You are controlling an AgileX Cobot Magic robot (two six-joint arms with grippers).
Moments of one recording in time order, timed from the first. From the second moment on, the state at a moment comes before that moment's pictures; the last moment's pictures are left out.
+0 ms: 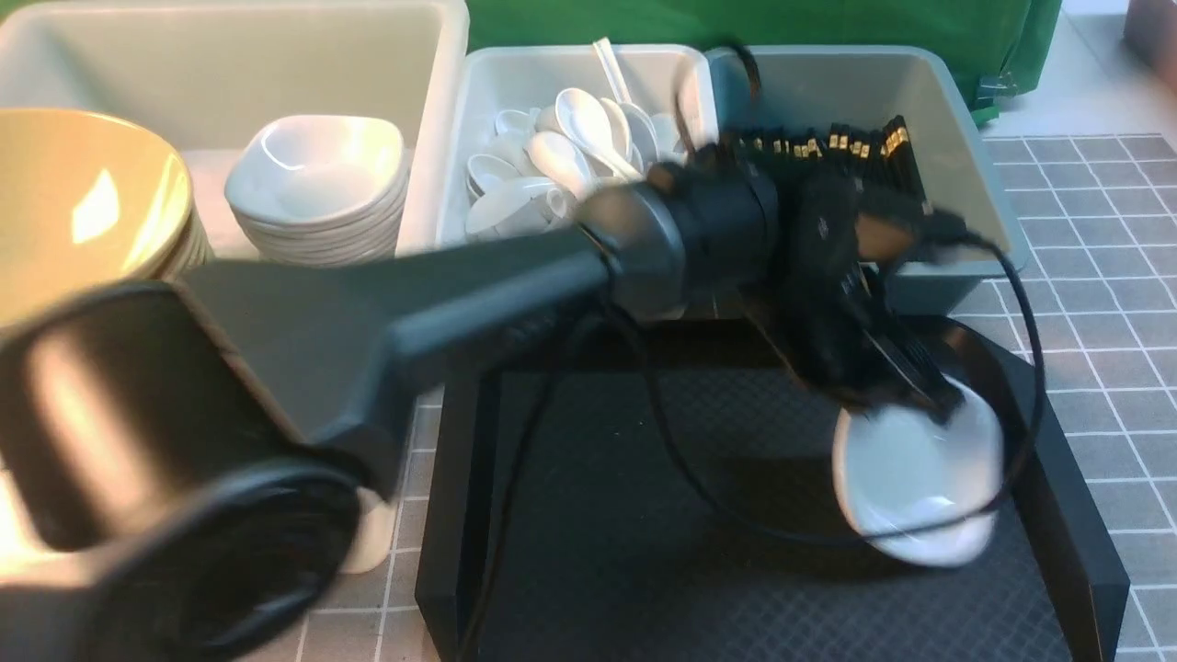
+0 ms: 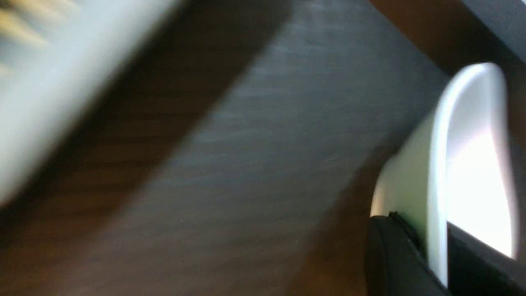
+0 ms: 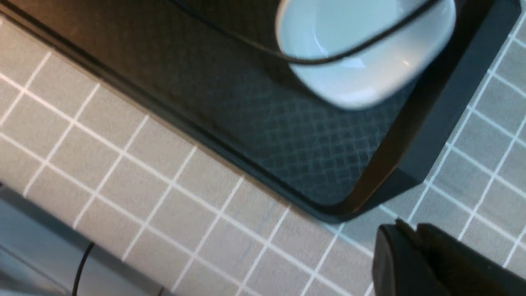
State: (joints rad) right arm 0.58 0.81 -0.90 -0.14 1.22 0.11; left arm -0.81 2.12 -1.86 -0.19 0.84 0.10
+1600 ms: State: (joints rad) right arm 0.75 1.30 -1.15 0.13 0.99 -0.24; left arm 0.04 2.00 -1.87 -0.18 0.83 0.49
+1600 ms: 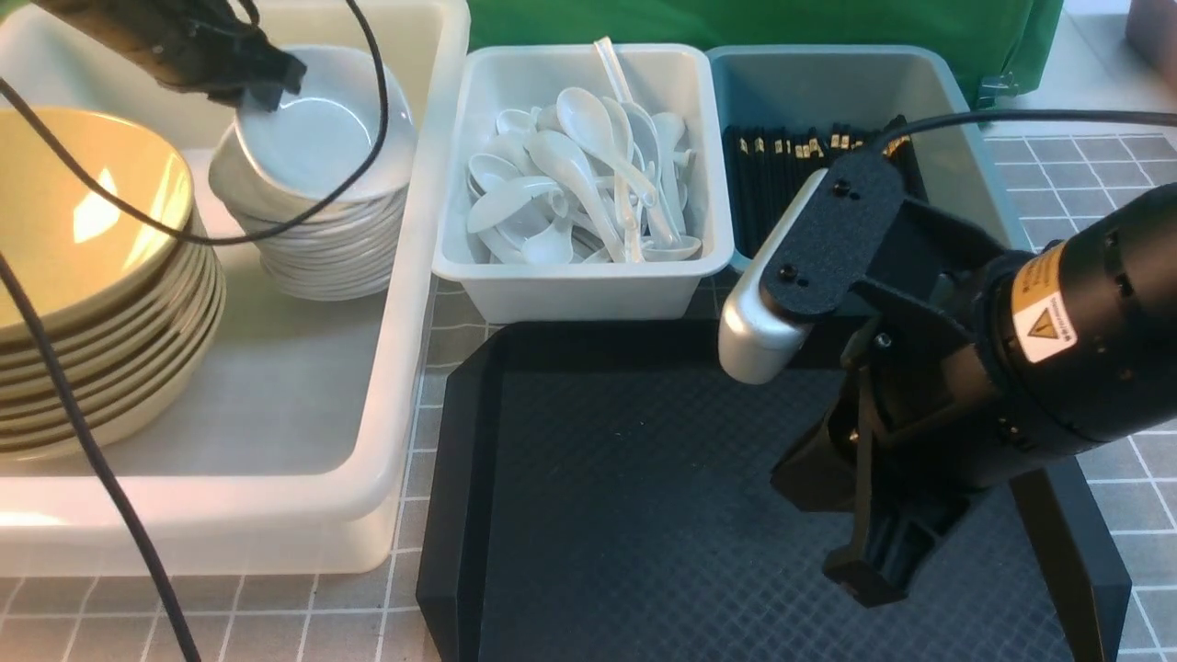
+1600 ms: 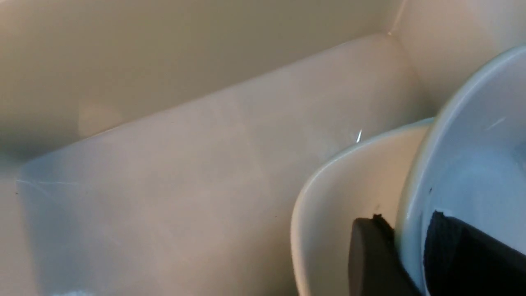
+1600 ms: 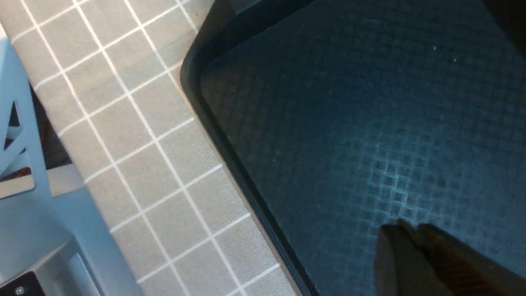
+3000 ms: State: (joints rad) right arm 0.75 1.14 -1.09 0.11 0.76 -0.25; left arm 0.04 0.51 -0.75 -0.16 0.87 0.25
